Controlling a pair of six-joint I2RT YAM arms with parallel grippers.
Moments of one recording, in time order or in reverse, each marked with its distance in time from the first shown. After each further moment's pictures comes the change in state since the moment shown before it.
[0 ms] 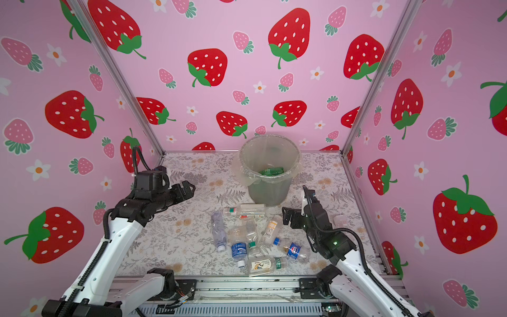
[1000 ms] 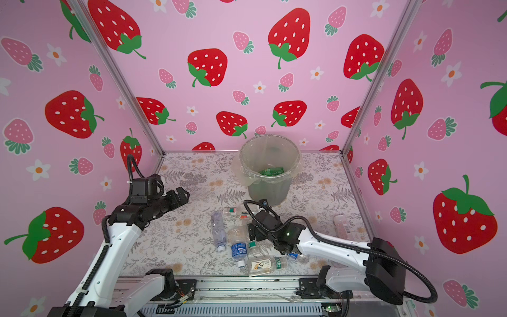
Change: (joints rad) left arm 0.103 -0.042 -0.071 -0.022 0.014 0.028; right arm 0.493 0.564 0.197 0.071 0.169 0.134
